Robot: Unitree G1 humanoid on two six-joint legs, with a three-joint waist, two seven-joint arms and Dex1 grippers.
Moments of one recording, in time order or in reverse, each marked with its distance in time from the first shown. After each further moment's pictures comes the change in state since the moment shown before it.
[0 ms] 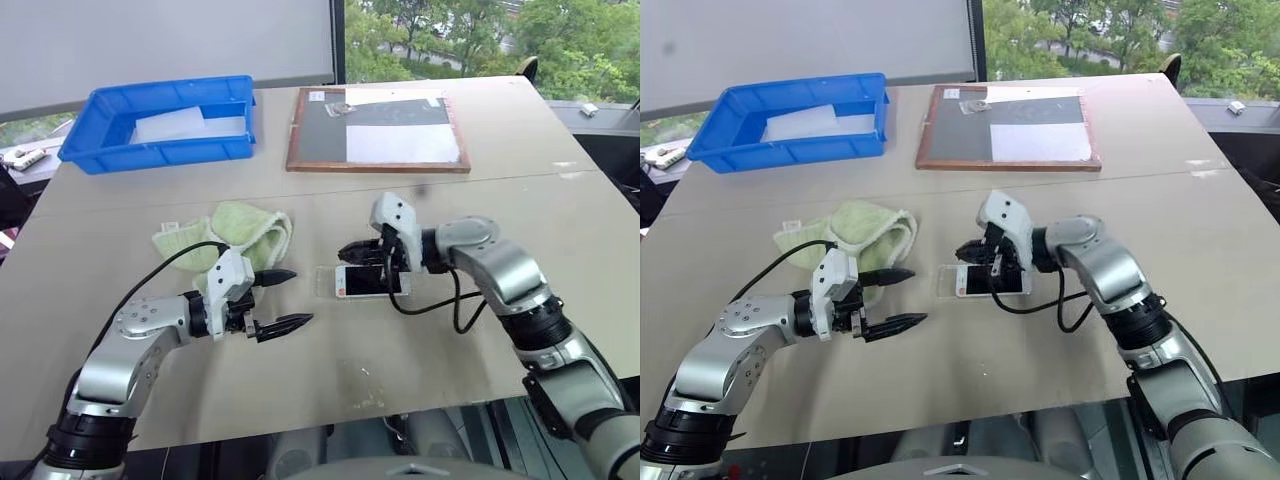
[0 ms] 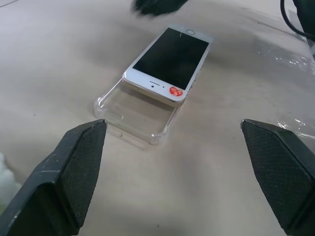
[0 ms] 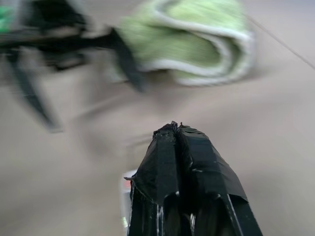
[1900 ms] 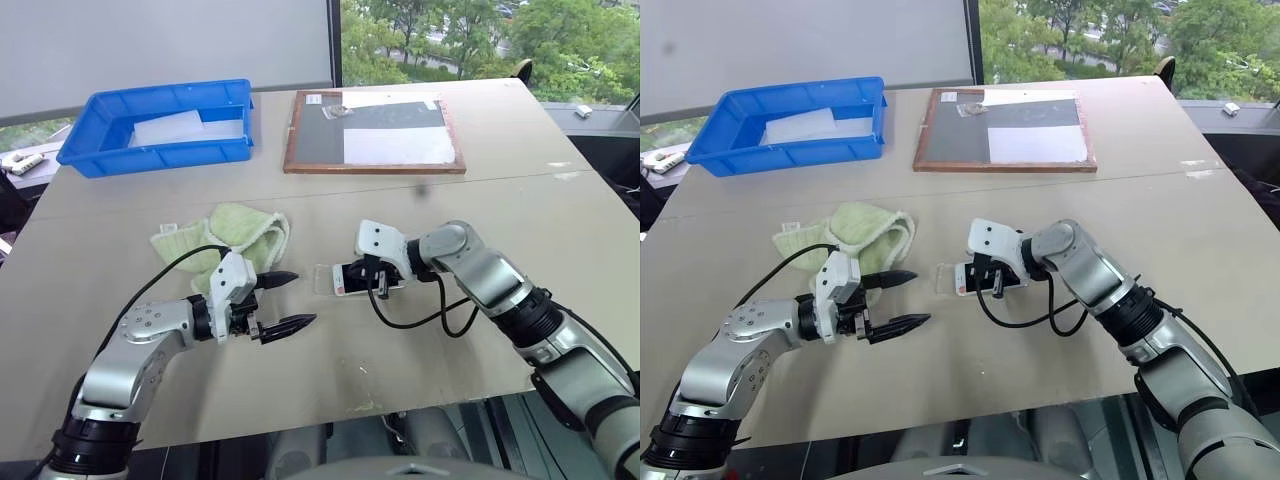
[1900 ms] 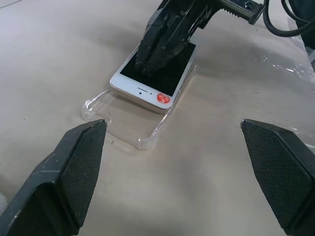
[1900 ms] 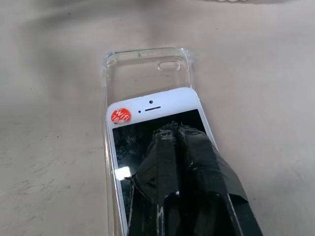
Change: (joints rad) left arm 0.015 -0.026 -0.004 -0.013 -0.004 0.005 0.029; right arm -0.082 -0.009 0.232 0.192 -0.248 -0.109 -0.066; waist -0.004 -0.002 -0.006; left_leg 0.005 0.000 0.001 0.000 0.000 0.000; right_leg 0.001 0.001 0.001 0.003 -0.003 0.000
